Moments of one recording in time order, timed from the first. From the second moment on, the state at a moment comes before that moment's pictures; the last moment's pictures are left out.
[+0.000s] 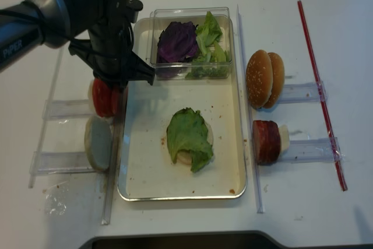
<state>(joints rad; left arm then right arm) -0.42 1.80 -1.37 0.28 1.10 -0.35 -0.01 -0.02 -0.47 0.12 1.14 -0.11</state>
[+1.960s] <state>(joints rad) -0.42 1.79 -1.48 0.30 1.22 -0.32 -0.01 -0.02 -0.47 0.12 1.14 -0.11</state>
